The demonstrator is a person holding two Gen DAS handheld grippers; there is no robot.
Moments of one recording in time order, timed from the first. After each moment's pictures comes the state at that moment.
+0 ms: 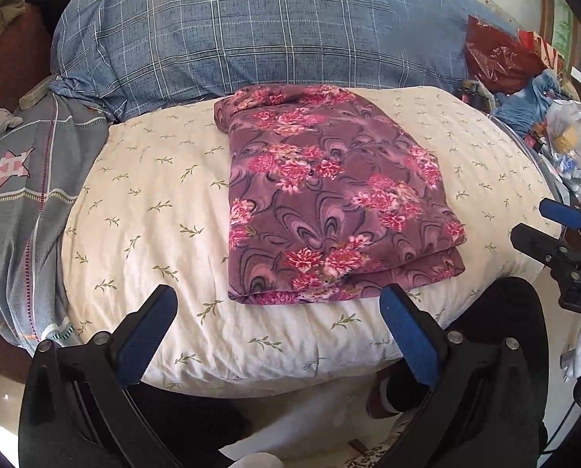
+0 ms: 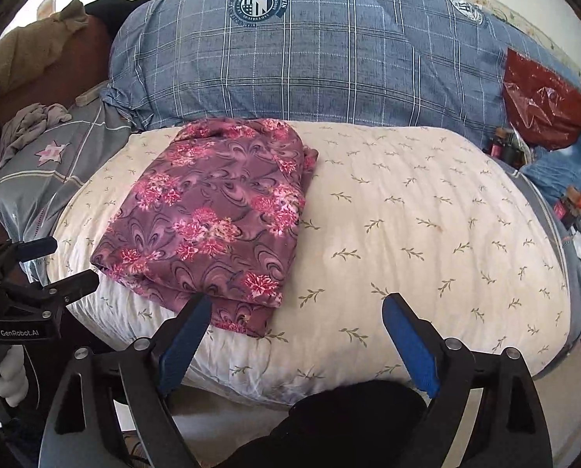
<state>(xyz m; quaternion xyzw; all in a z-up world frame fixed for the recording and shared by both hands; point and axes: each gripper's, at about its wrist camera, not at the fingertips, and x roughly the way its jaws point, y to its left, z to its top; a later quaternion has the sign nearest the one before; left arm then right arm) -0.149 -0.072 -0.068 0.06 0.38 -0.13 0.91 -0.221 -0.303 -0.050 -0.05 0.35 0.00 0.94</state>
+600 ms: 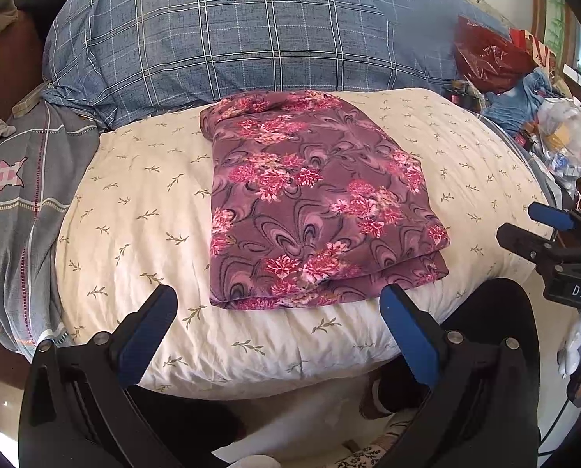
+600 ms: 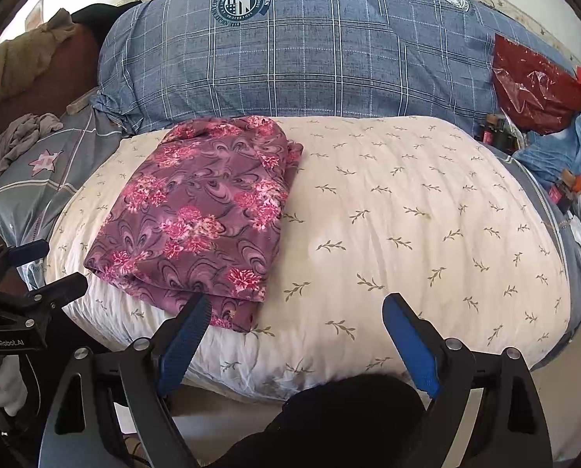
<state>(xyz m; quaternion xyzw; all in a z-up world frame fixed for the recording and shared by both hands) -0.150 -0.086 -0.062 0.06 0.38 -0.13 0.91 -0.221 -0.317 -0.050 -0.03 0.35 -0.01 0.94</state>
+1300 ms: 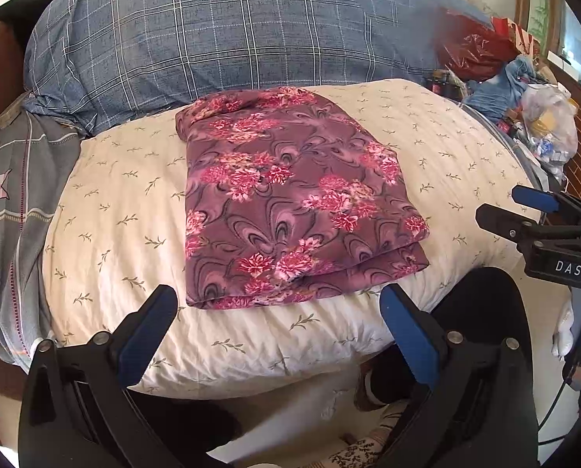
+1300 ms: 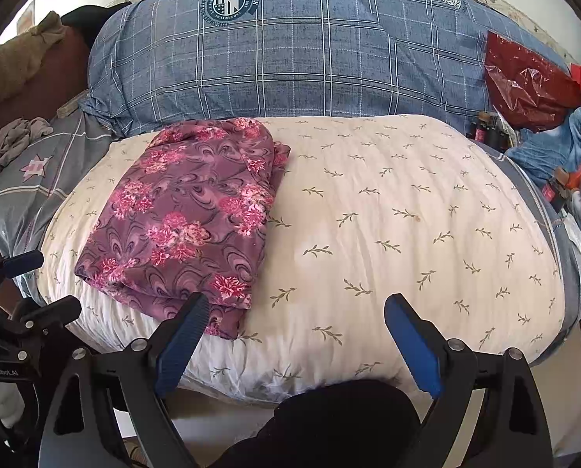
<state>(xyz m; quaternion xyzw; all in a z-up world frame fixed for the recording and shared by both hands) -0.156 -0.099 -0.059 0.07 0.38 -0.16 0.91 -0.217 -0.324 -0.048 -0.03 0.36 -0.03 0.93</state>
